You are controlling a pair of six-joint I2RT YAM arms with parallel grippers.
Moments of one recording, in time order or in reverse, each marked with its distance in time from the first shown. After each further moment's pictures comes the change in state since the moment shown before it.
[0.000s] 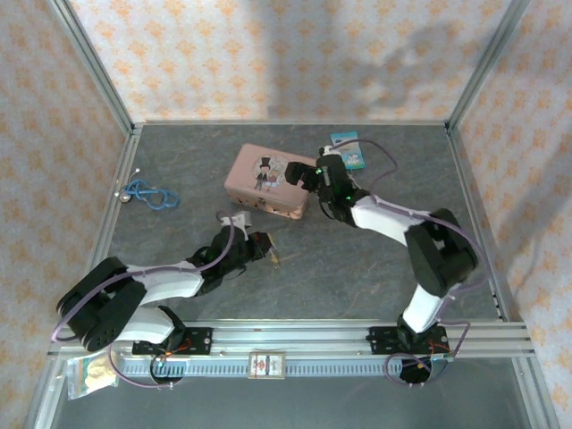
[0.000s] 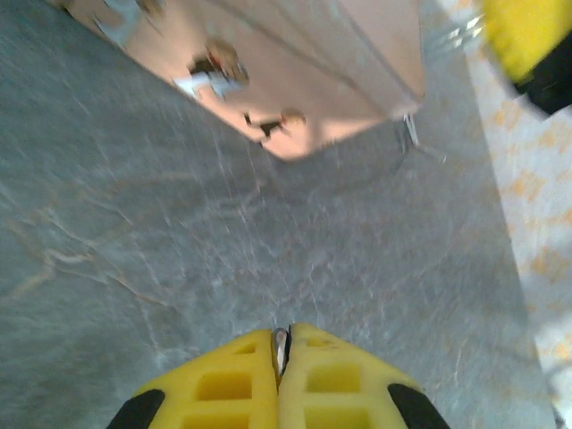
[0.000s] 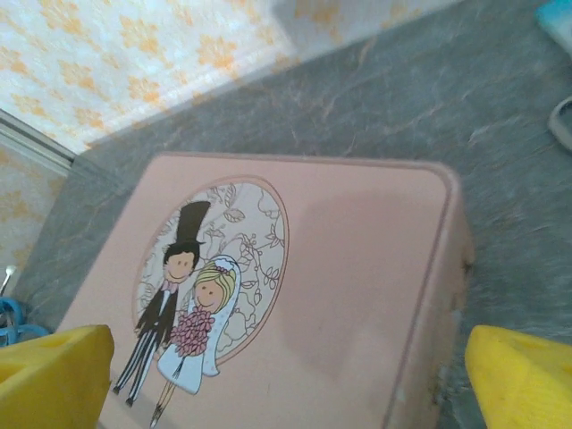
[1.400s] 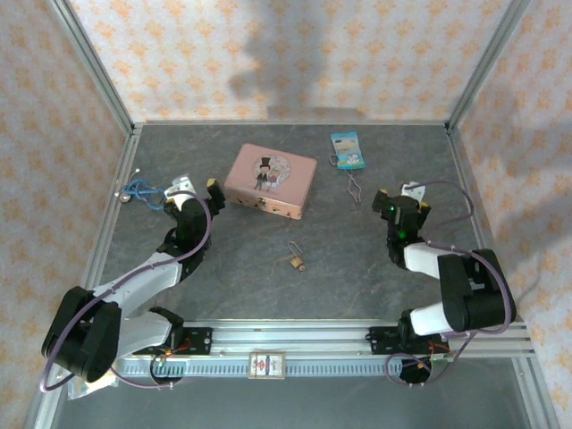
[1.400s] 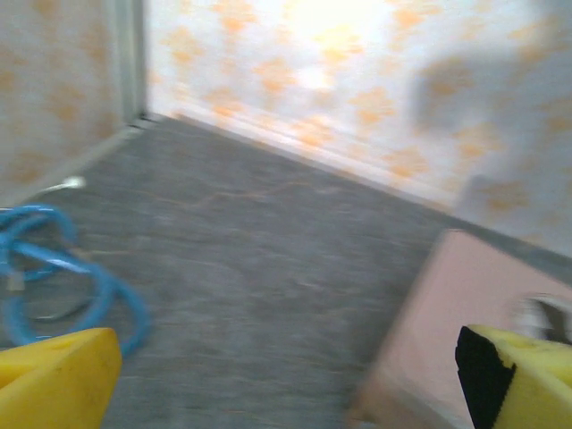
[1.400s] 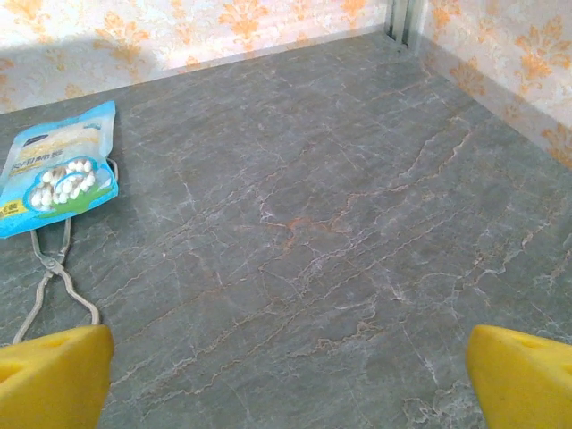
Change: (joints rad) left arm 0.342 -0.208 0.069 -0.043 -0.710 0.571; right arm -0.428 -0.243 -0.650 0.479 0.302 -0.408
